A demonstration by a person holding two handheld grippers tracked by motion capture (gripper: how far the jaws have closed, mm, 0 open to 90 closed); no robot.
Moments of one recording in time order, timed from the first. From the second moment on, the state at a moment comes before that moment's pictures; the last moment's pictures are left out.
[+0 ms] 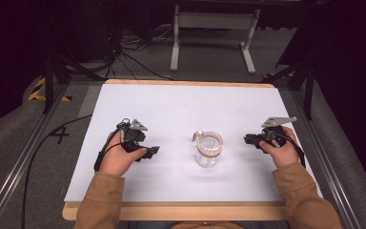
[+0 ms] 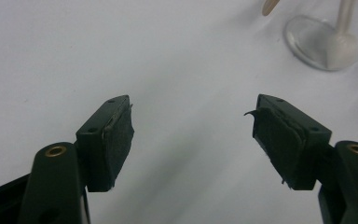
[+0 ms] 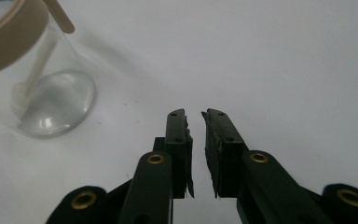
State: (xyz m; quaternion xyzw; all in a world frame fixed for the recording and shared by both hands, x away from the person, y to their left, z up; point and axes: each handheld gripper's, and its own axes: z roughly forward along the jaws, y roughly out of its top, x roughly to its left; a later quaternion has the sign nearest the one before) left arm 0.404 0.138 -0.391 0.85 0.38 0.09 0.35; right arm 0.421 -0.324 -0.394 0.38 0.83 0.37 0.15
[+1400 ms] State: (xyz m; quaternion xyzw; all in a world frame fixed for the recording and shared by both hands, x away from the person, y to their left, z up) left arm 0.364 0.160 -0.373 0.84 0.38 0.10 0.39; right arm 0.436 -0.253 -0.408 0.25 0.87 0.42 0.07
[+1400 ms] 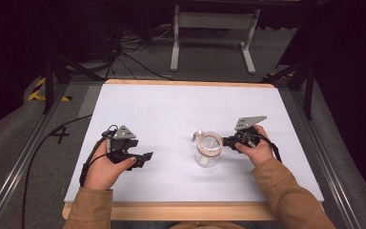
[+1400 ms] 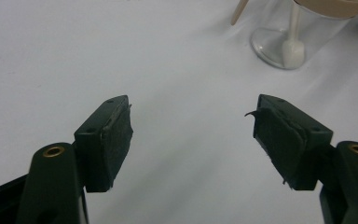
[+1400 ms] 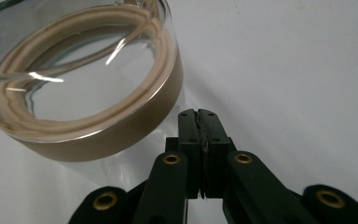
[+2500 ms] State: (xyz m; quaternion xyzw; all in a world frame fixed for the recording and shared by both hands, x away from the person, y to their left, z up) left arm 0.396 0.121 -0.375 0.85 0.33 0.07 0.39; right arm 0.390 -0.254 -0.397 0.22 0.90 0.38 0.07
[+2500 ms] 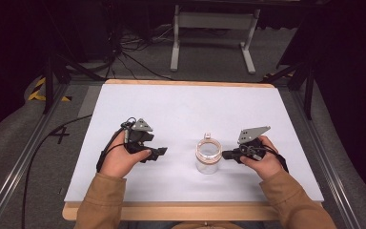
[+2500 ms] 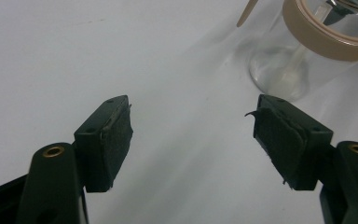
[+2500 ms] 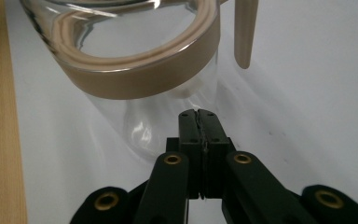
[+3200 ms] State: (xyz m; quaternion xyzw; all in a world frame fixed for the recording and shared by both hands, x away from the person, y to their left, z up) left arm 0.402 0.104 -0.366 0.87 0.31 0.11 0.38; right arm 0.388 -0.274 -0.392 0.25 0.88 0.40 0.08
